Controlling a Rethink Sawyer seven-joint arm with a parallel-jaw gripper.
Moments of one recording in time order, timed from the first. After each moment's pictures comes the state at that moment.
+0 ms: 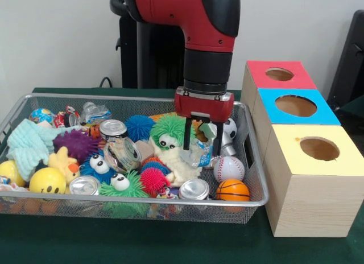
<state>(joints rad) -0.23 -0.55 0.02 1.91 0.21 -0.10 1.66</state>
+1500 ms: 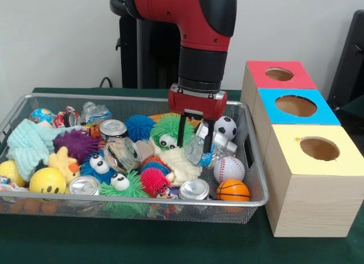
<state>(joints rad) -0.21 -0.55 -0.02 1.91 0.21 -0.10 1.66</state>
